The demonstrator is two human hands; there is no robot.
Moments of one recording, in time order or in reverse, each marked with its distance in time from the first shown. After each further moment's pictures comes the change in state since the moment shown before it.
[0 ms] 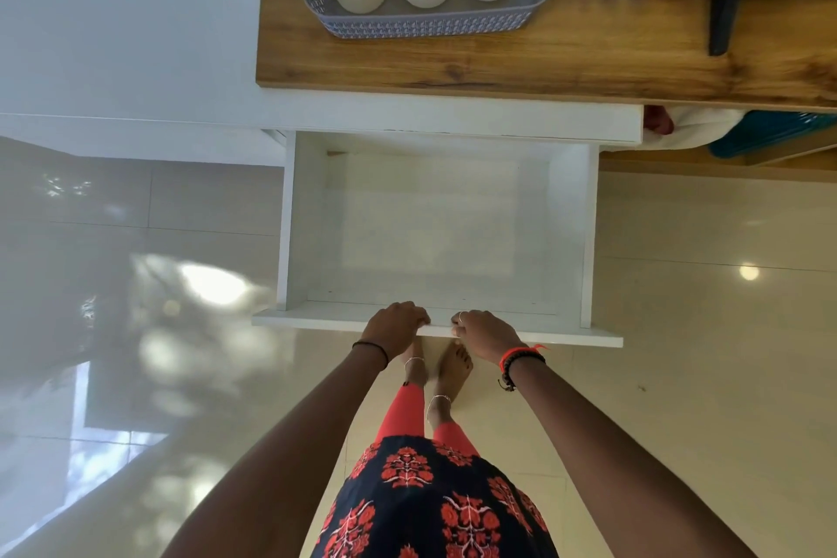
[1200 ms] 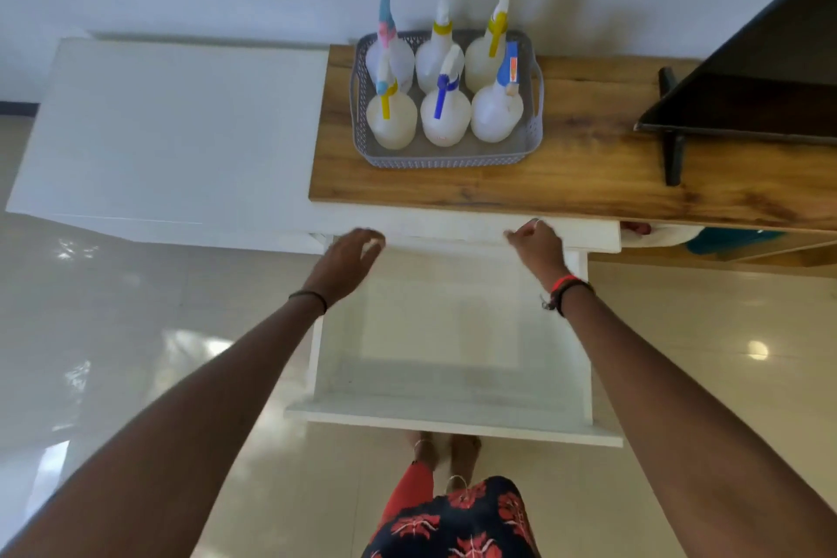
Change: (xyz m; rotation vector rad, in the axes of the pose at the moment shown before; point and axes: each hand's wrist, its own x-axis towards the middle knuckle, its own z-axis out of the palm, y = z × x) left_hand -0.030 -0.035 -0.254 -0.283 0.581 0.126; right_hand -0.003 -0.058 -0.261 0.711 0.697 0.125
